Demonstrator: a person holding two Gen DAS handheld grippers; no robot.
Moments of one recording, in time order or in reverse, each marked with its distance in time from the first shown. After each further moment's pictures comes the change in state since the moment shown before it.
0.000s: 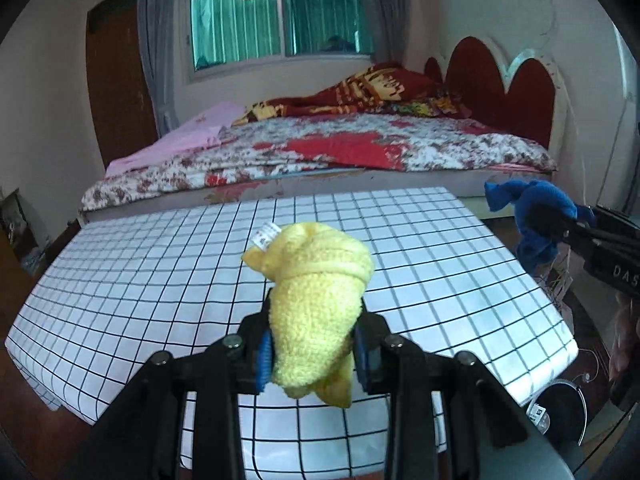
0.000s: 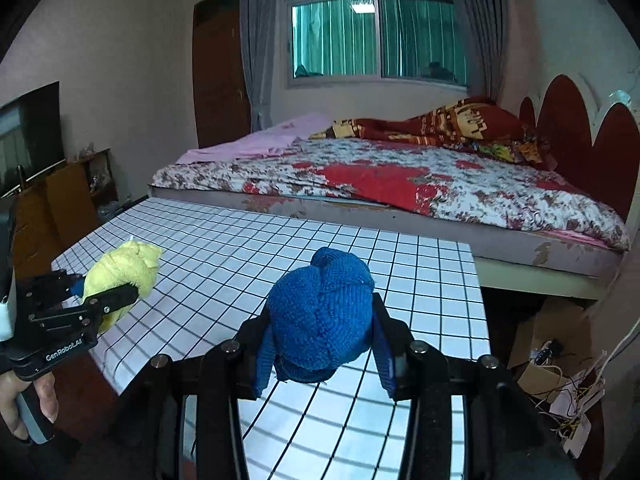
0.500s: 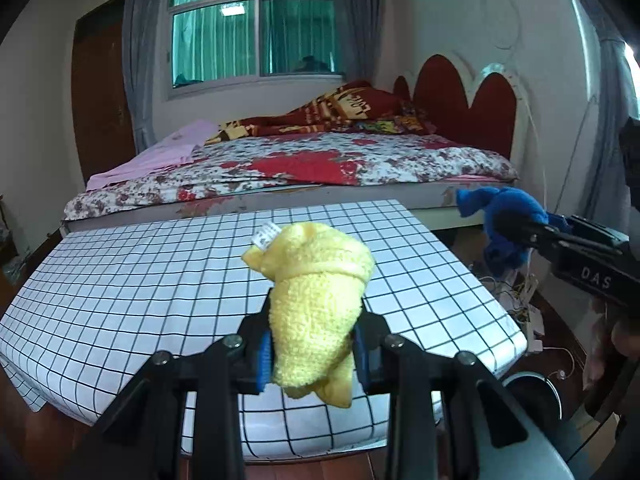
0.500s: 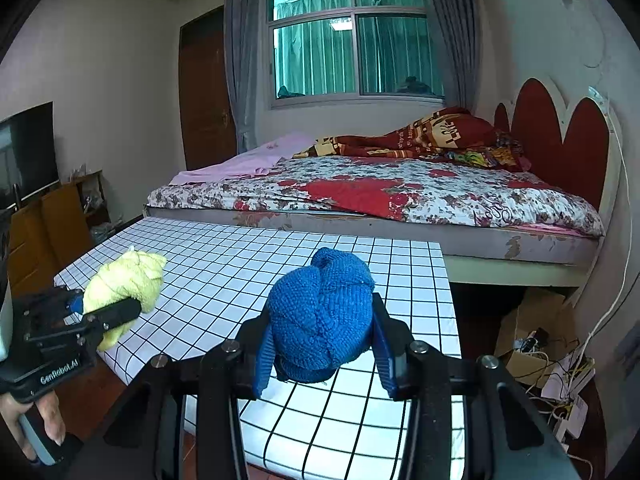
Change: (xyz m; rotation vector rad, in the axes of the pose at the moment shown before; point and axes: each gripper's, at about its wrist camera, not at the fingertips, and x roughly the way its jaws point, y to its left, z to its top) left arm -0.048 -0.039 -0.021 0.007 -0.068 -0.101; right arm -0.057 -0.006 -0.024 0.061 -0.050 -0.047
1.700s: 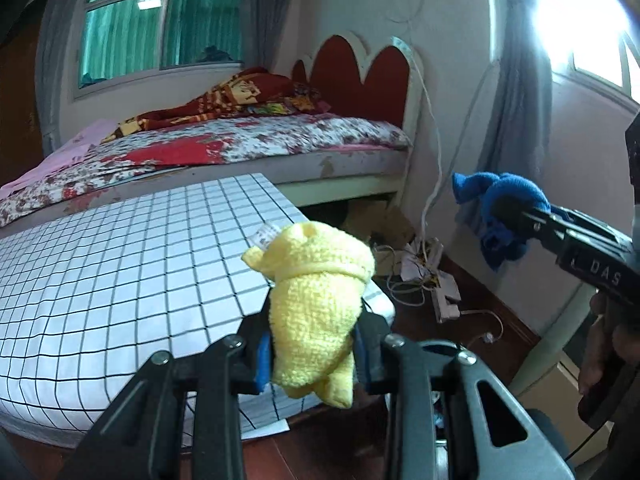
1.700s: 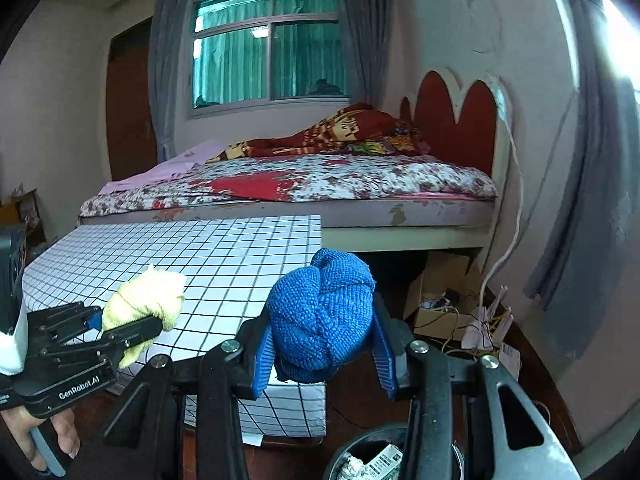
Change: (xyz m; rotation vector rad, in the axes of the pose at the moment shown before) left arm -0.009 -0.142 -0.048 0.106 0.046 -0.323; right arm -0.132 -0.089 -0.083 0.124 -0.019 -0.301
